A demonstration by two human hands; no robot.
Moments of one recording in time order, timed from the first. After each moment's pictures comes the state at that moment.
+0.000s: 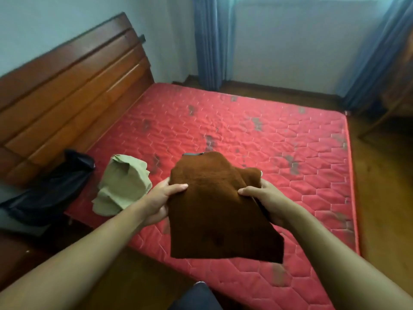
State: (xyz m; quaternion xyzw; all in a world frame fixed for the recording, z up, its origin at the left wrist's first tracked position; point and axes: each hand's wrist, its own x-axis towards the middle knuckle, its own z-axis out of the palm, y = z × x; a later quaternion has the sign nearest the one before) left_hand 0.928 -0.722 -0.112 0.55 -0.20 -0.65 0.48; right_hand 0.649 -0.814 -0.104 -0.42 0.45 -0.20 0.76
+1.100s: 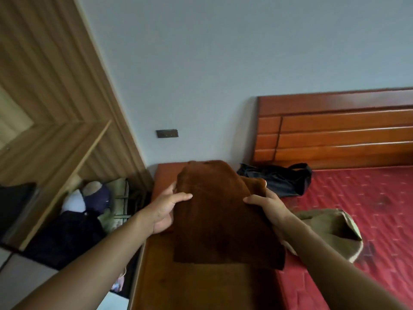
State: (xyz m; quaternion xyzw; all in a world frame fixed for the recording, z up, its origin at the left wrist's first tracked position) left_hand 1.313 -0.174 -0.028 0.60 0.10 -0.21 0.76; right_hand 1.286 -0.459 -0.033 -0.64 0.17 0.15 0.74
